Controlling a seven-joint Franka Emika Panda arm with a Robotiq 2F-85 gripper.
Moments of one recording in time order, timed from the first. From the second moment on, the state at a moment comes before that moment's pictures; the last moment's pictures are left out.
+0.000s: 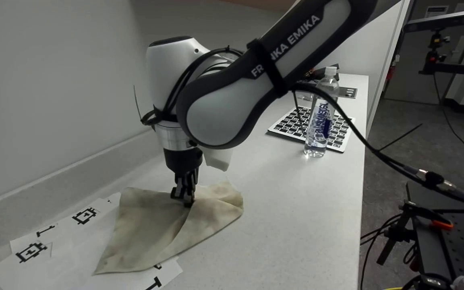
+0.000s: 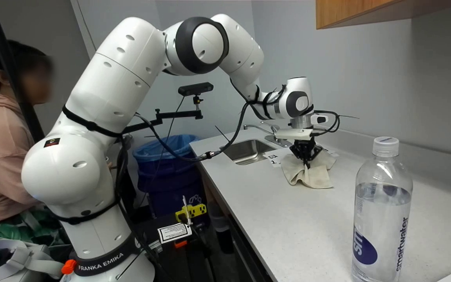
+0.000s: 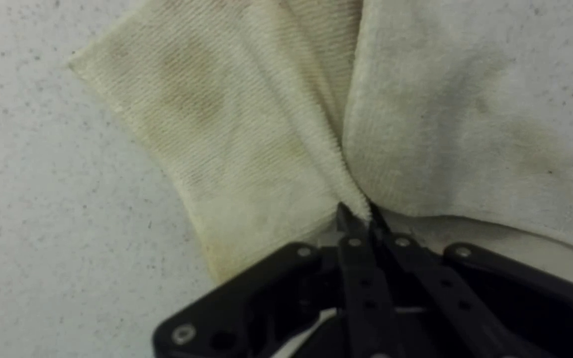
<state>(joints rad) 0.23 0.77 0.10 -1.53 -0.19 2.33 -0.01</state>
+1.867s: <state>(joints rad) 0.16 0.40 0.08 -2.17 -0.17 2.33 0.06</state>
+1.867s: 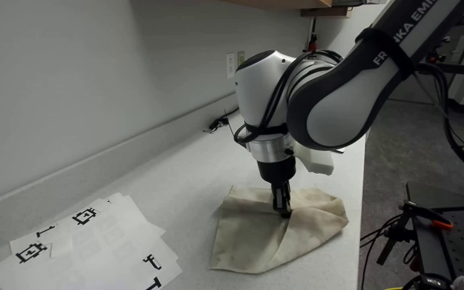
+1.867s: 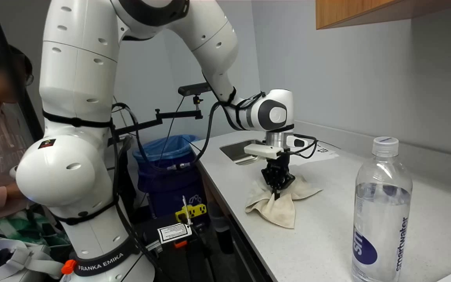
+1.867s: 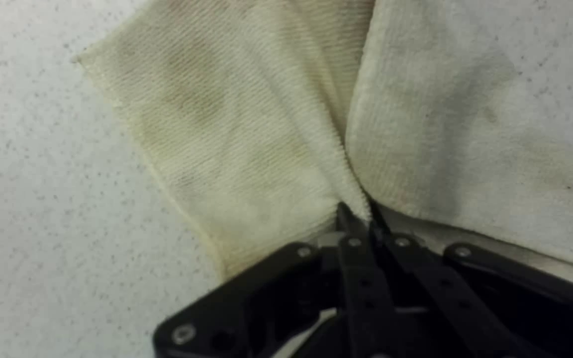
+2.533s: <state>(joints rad) 0.17 0.43 0.08 -2.12 -0.17 2.38 0.06</state>
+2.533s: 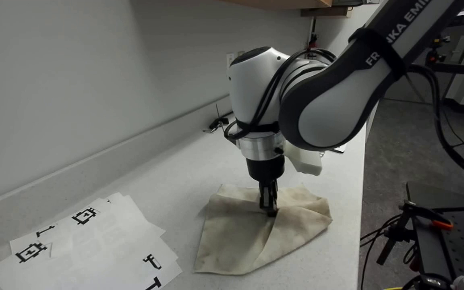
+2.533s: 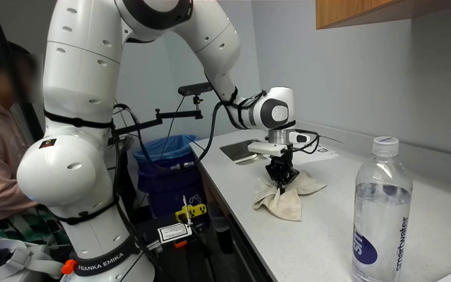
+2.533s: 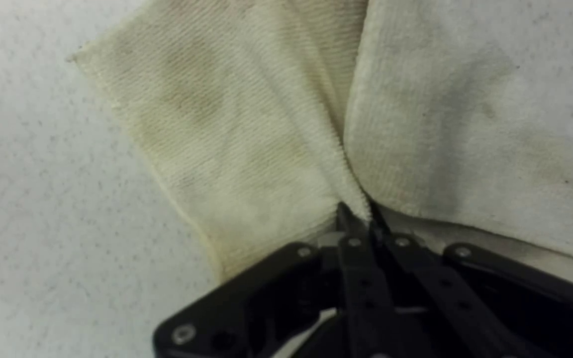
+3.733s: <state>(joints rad) 0.21 0.51 0.11 -1.92 -0.19 2.39 0.05</state>
